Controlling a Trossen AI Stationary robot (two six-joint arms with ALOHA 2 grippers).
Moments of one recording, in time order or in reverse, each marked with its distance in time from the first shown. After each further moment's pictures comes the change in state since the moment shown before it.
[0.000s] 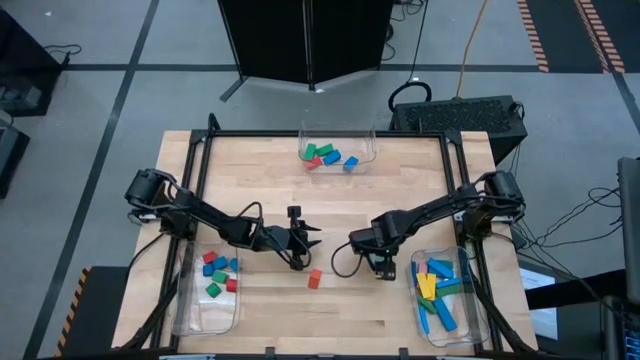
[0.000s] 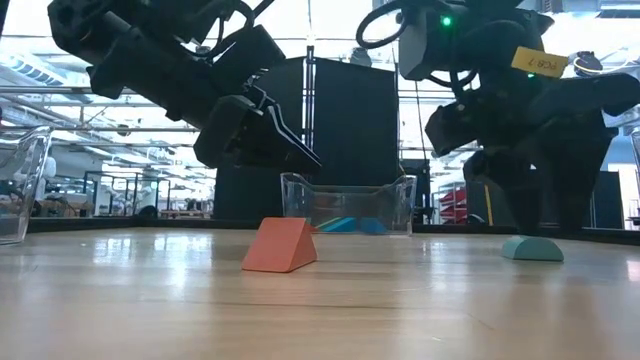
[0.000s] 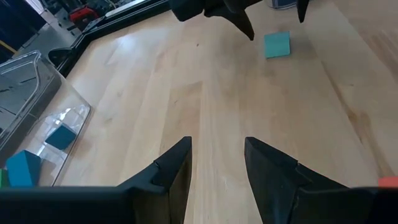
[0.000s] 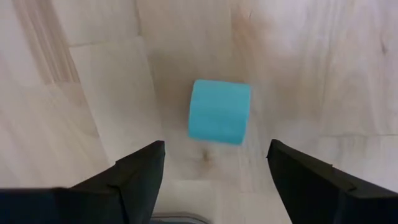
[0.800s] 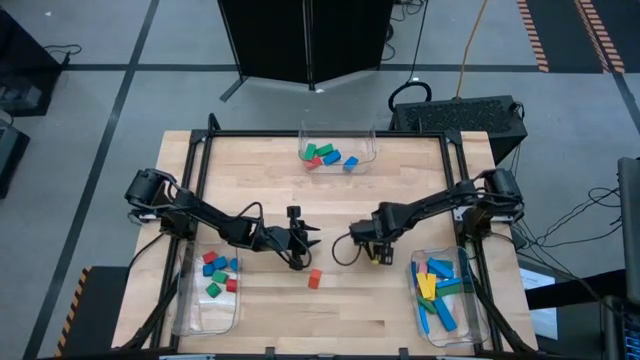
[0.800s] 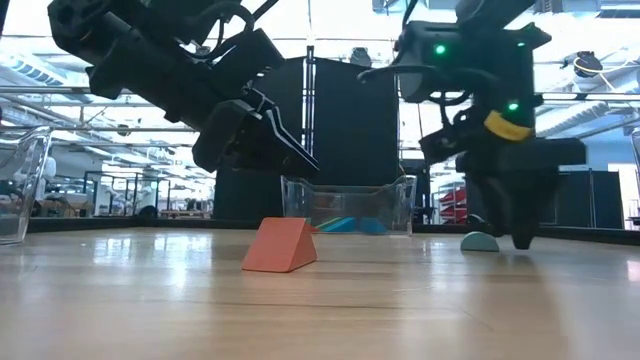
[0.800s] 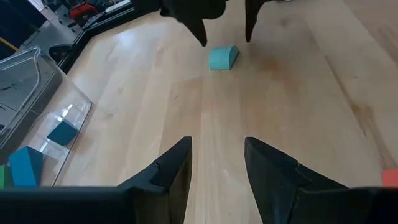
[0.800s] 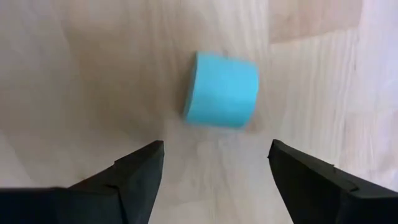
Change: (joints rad) left arm 0.000 0.000 0.000 -0.018 -0.007 0.002; right arm -0.061 0.000 -0.035 -0.019 0.267 0.003
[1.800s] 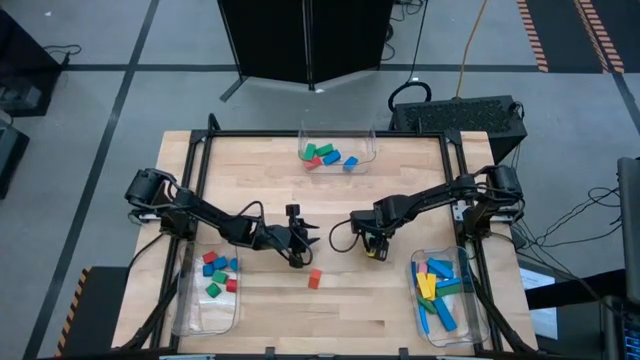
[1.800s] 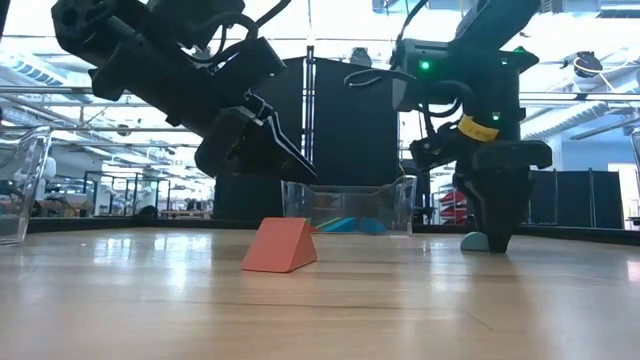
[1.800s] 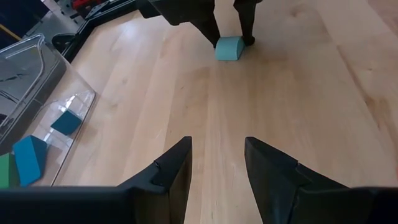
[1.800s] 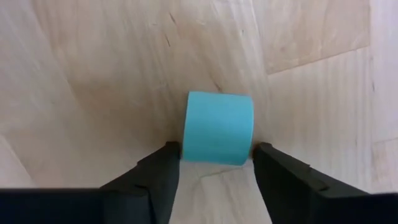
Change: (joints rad) left arm 0.013 0.000 0.000 -0.026 -0.009 -0.019; right arm -0.103 -0.003 -0.068 0.168 -0.079 0.003
